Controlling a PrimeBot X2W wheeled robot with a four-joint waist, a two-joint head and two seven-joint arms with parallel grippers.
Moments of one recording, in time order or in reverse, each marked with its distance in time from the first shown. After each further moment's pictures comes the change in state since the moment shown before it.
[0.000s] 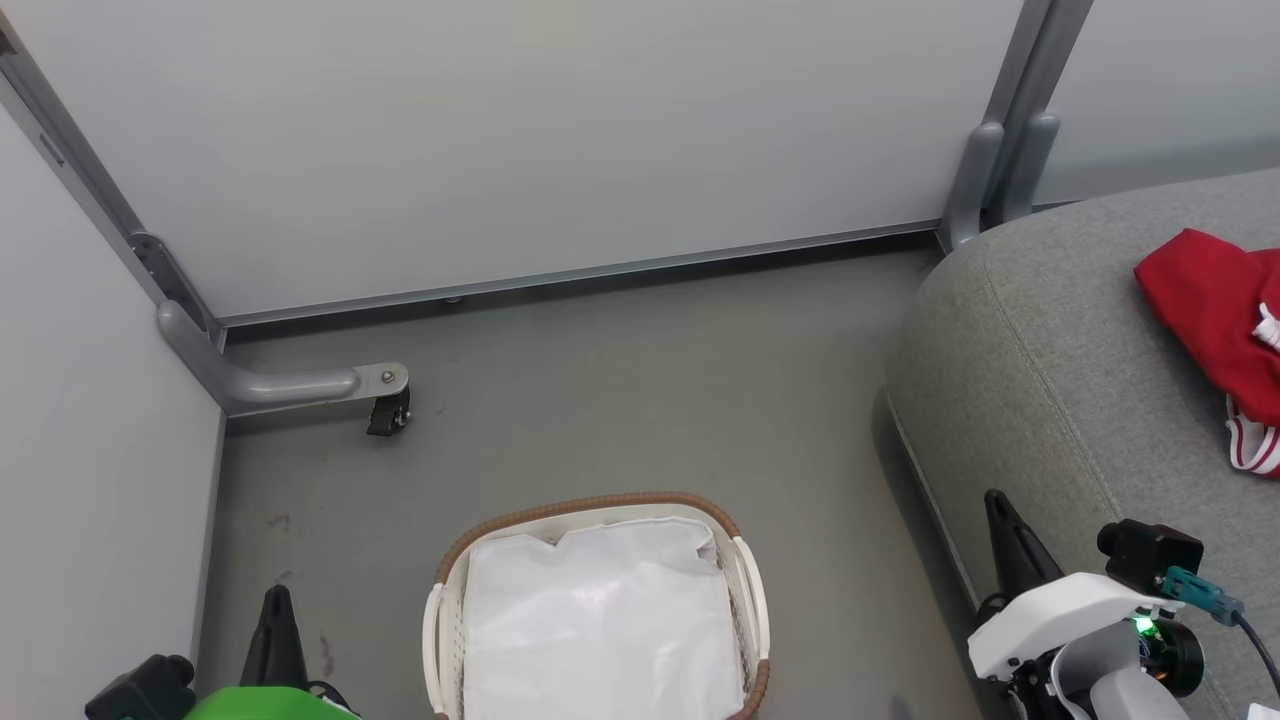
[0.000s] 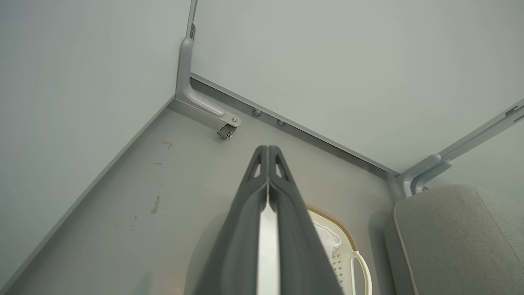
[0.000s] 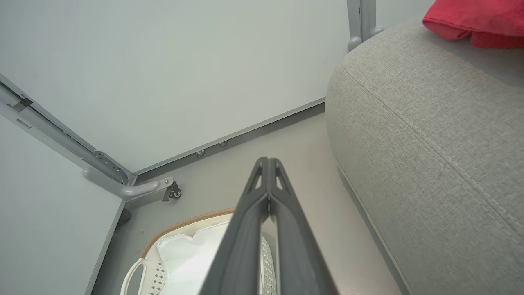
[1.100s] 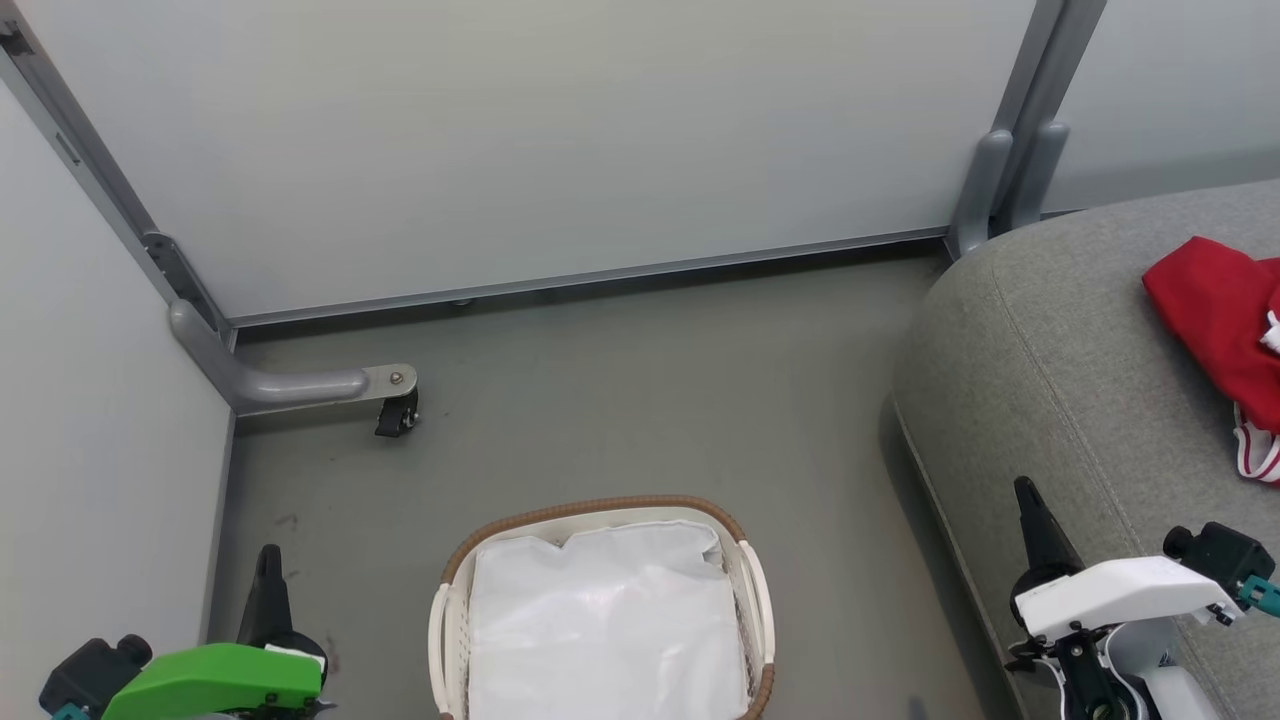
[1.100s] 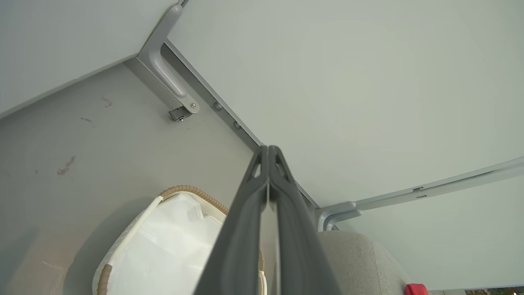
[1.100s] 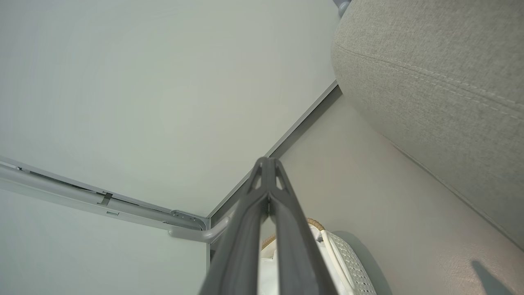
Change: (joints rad) left arm -0.052 0.001 0.018 -0.049 -0.431 -0.004 0.116; right arm 0.010 -0.002 -0.045 -0.074 0.486 0.000 0.115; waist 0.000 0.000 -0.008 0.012
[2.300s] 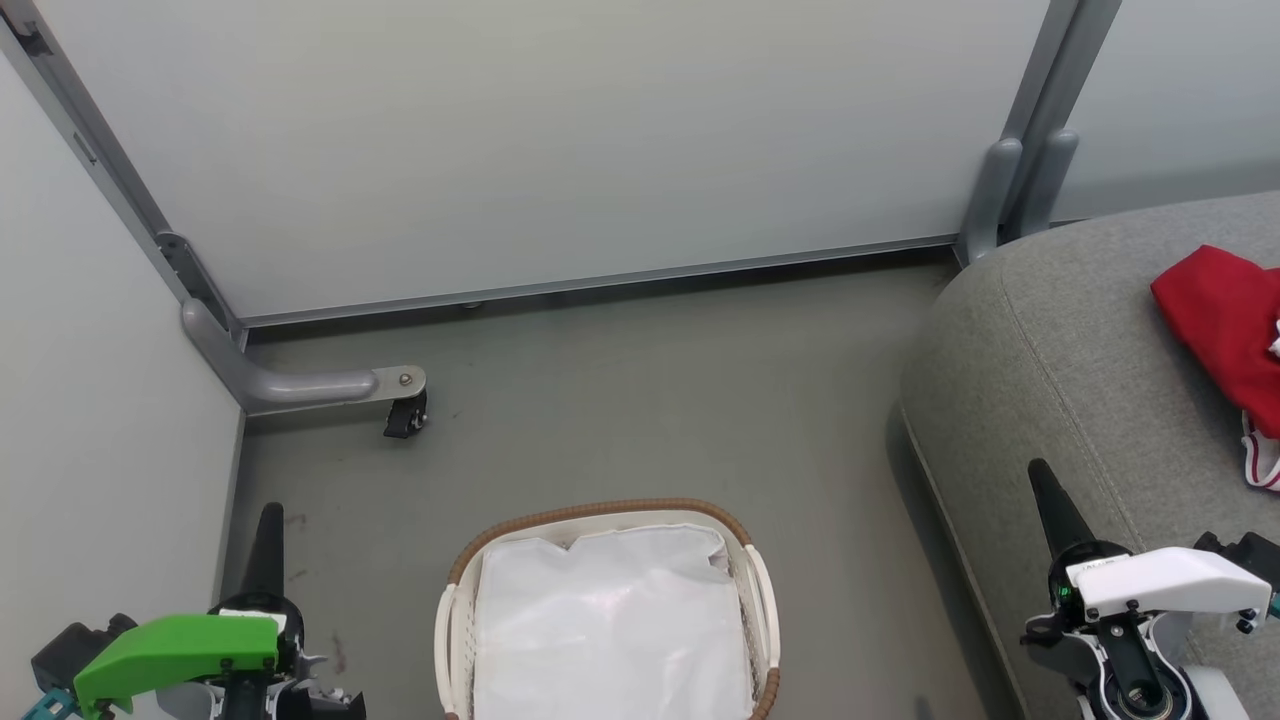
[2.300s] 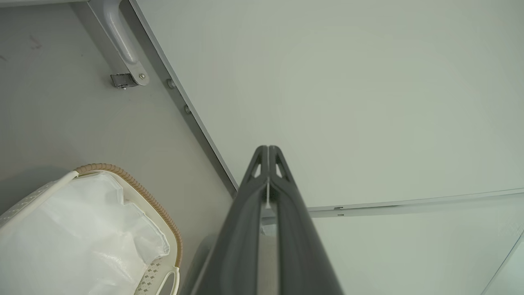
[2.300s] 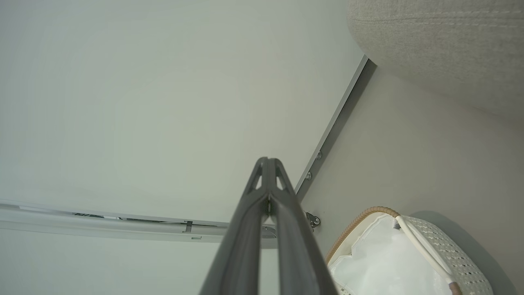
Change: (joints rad) left arm -0.042 0.002 0.010 -0.042 -0.342 -0.001 0.092; right arm 0.002 -0.003 -0.036 -0.058 0.381 0.000 0.093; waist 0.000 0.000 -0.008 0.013
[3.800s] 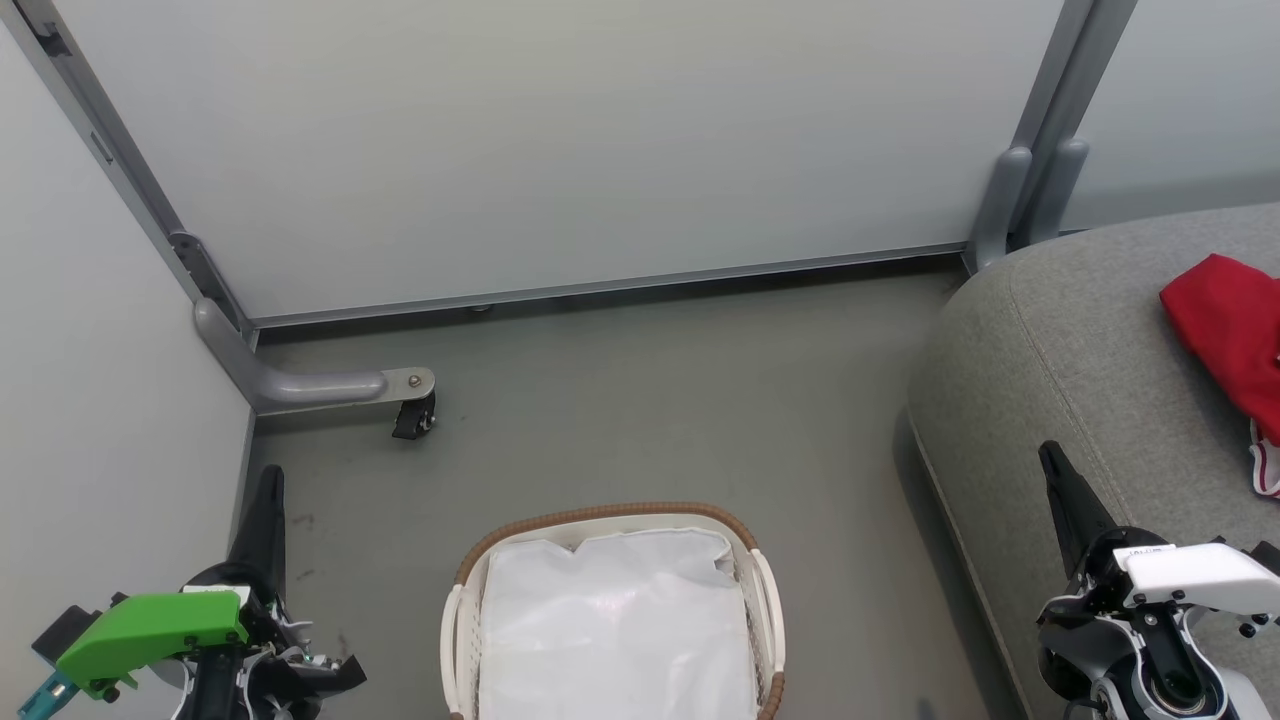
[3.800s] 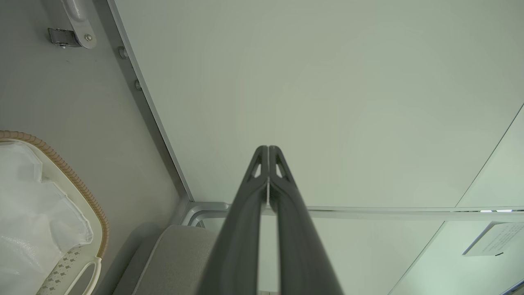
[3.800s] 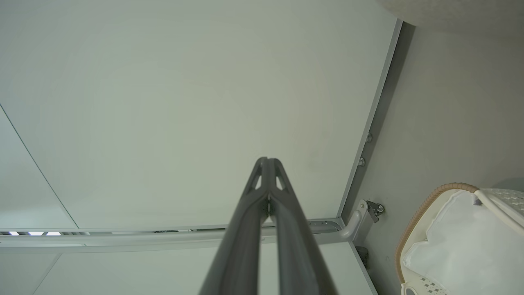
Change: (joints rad) left arm -0.034 0.003 0.011 -0.031 -0.261 -0.003 0.071; right arm 0.002 -0.002 -0.027 -0.045 0.292 0.000 0.071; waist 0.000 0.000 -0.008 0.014
